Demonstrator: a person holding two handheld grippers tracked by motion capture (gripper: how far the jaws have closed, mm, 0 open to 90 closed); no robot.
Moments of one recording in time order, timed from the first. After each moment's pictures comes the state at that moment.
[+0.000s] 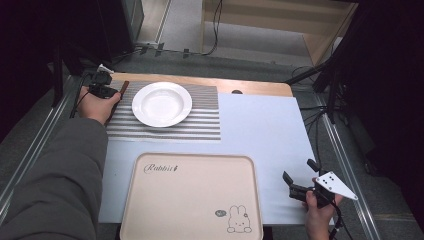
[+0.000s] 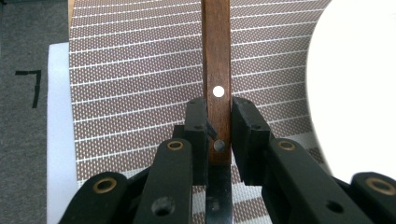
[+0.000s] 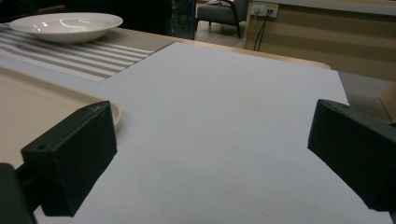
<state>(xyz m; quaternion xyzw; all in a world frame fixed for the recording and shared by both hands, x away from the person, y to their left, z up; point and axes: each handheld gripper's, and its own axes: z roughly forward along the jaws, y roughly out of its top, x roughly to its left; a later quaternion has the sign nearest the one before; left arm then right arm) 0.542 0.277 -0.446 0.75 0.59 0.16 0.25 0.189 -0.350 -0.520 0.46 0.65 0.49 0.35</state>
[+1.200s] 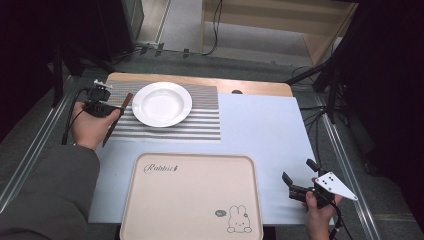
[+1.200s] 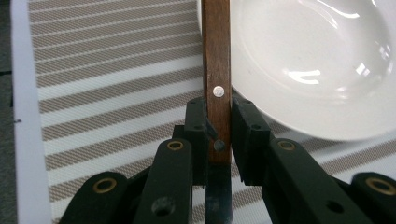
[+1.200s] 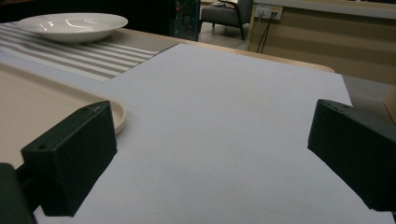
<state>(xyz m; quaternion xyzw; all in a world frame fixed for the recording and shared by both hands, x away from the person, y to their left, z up) 0.446 0.258 -0.424 0.77 0.56 0.14 0.27 0.188 -0.349 -0.520 0.45 0.65 0.50 0.35</state>
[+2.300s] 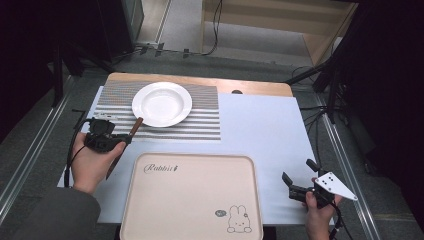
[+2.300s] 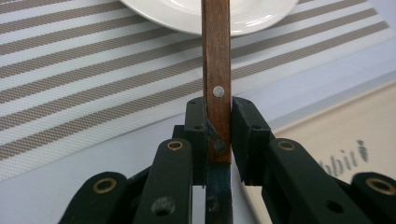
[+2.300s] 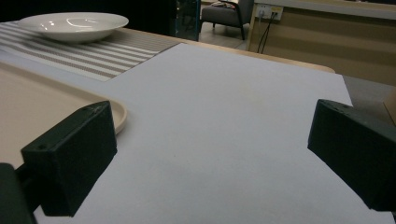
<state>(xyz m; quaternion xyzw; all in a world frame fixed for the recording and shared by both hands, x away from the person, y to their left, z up) 0.339 0.232 -0.425 0.80 0.50 0.12 0.31 0.188 -0.349 -0.520 0.45 0.65 0.50 0.35</state>
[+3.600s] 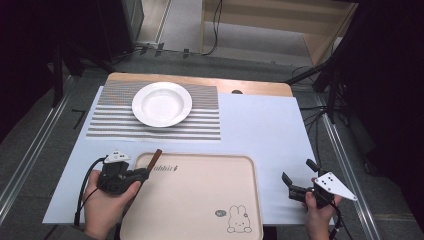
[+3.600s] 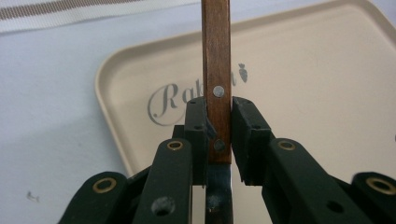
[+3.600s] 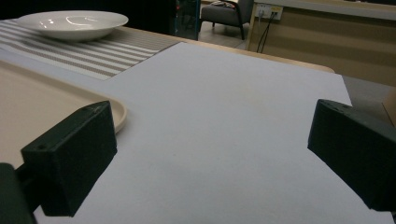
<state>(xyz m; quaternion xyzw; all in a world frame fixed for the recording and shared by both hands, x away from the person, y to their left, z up) 0.246 0.195 -0.454 0.80 0.49 0.06 0.35 0.188 -0.348 -0.520 0.45 0.66 0.49 0.35</state>
